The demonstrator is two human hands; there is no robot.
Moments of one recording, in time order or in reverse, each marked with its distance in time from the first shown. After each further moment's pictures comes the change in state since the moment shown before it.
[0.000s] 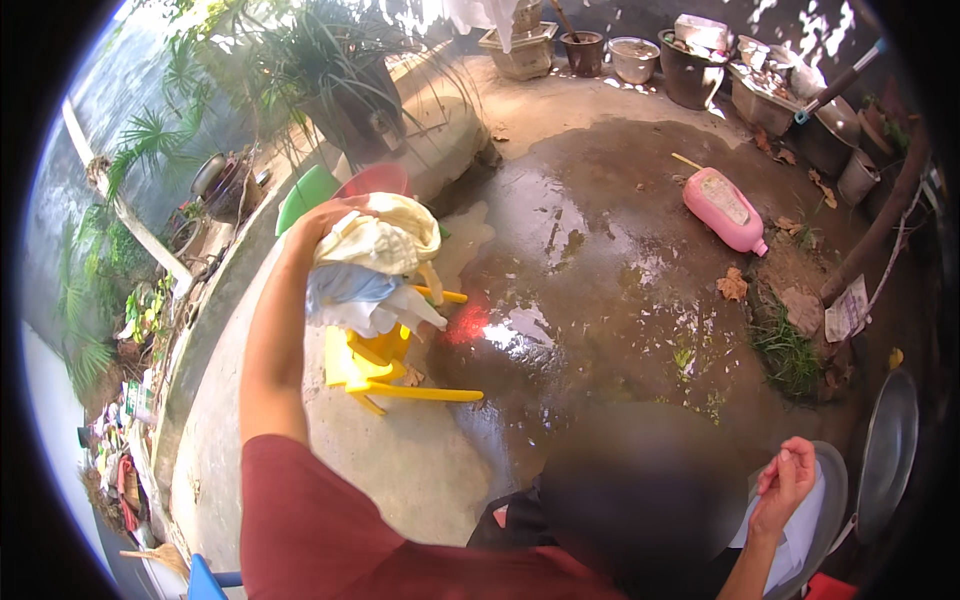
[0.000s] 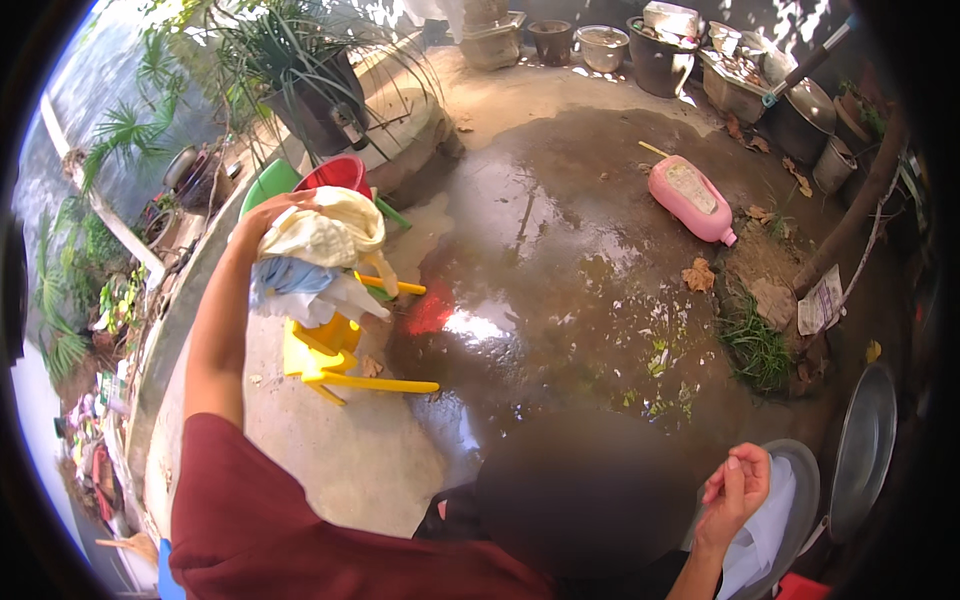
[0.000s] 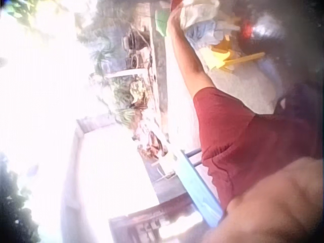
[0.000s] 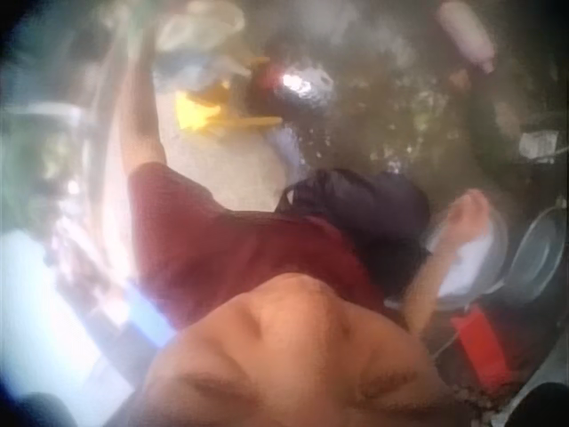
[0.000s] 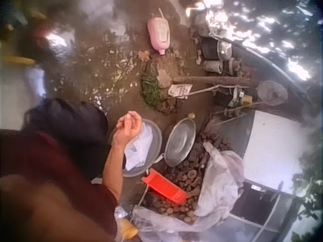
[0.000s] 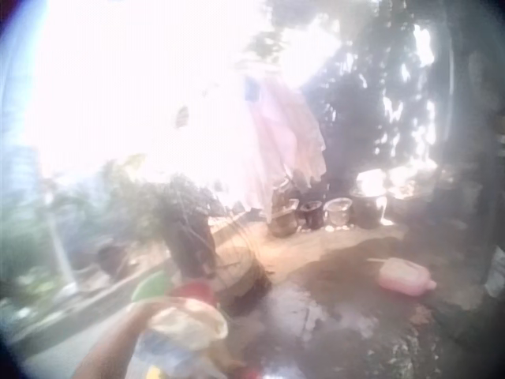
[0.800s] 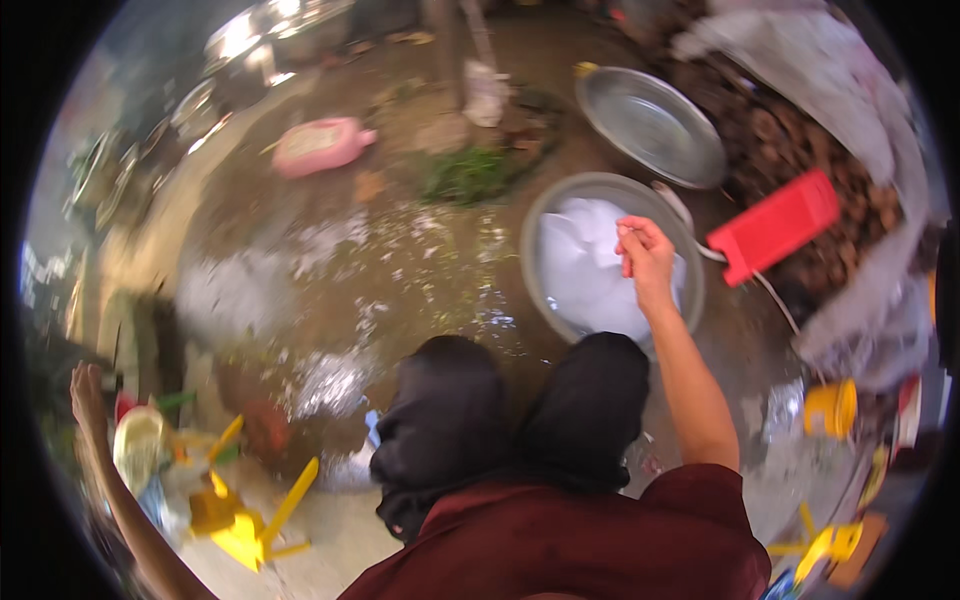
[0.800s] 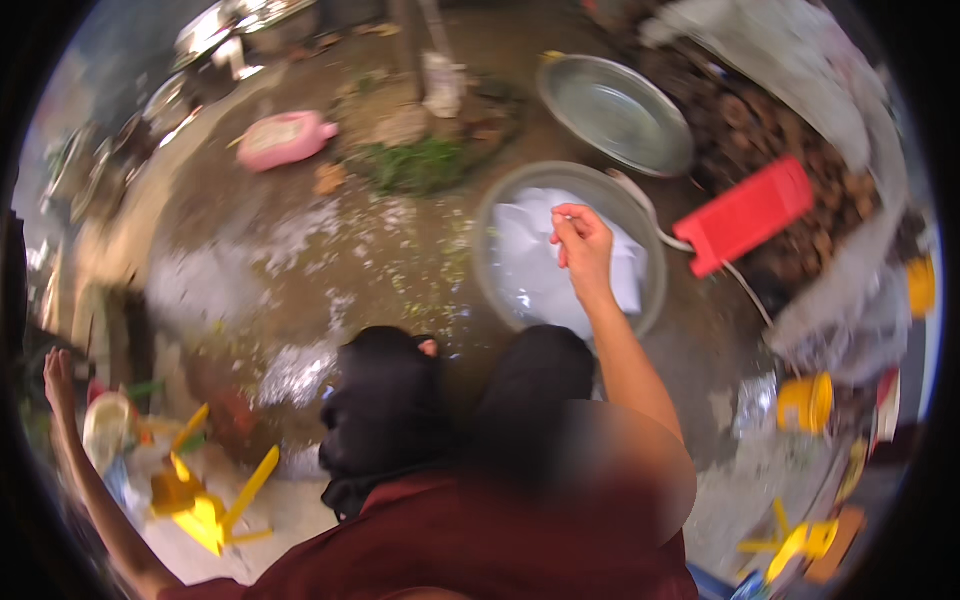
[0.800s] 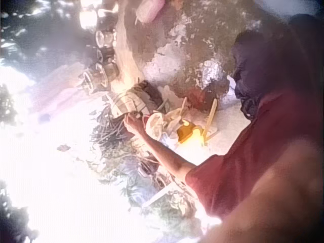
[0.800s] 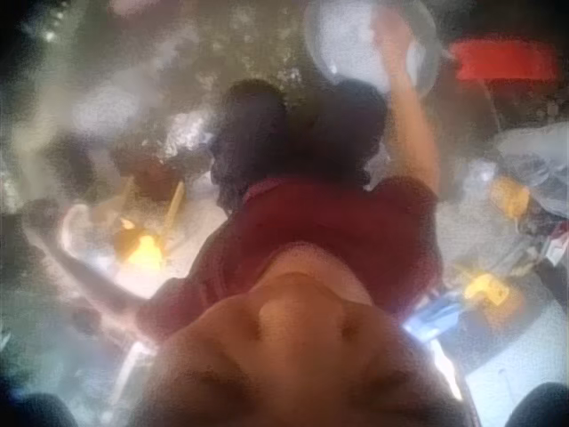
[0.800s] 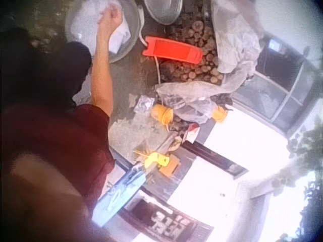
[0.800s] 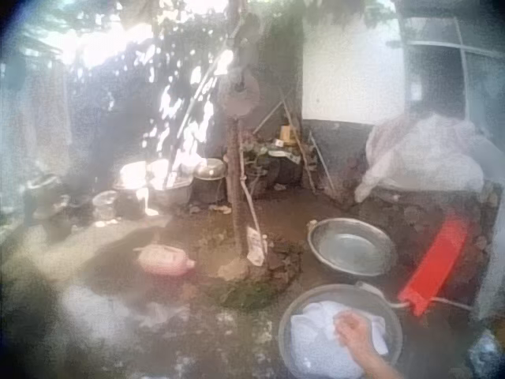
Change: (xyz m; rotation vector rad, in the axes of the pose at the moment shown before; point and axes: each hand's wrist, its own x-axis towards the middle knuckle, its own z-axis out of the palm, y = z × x) left_hand 0.055 0.106 -0.041 0.484 0.853 0.251; right_hand -0.028 0.009 -0.220 -0.134 0.480 -0.117
